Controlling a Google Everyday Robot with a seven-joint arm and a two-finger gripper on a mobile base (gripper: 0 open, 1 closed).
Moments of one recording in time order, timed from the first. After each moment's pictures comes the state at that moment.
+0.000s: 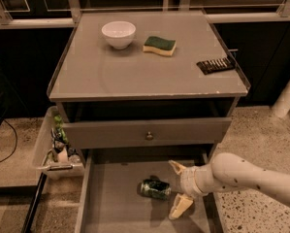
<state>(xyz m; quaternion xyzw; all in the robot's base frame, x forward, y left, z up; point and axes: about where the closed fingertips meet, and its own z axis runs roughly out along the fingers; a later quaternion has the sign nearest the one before) 0.459 -0.117 0.494 -0.64 0.69 0.16 0.29</state>
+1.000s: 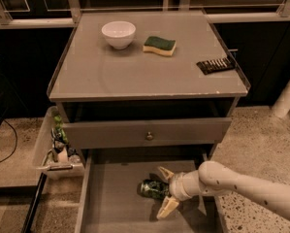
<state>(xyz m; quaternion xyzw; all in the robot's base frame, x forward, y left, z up) 0.486 -0.080 0.400 -0.63 0.67 0.22 0.33</state>
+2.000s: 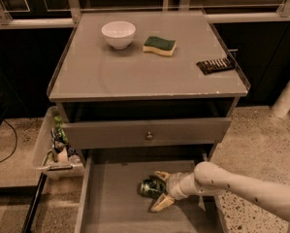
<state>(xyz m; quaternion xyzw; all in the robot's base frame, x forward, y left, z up) 0.504 -0.072 0.370 -0.61 0.68 0.23 0.33</state>
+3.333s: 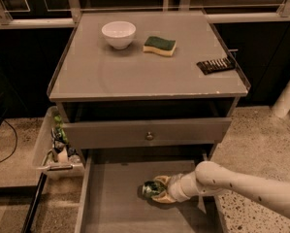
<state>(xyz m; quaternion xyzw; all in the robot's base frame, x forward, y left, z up) 0.486 -0.075 0.379 -0.61 0.69 0.24 0.30</state>
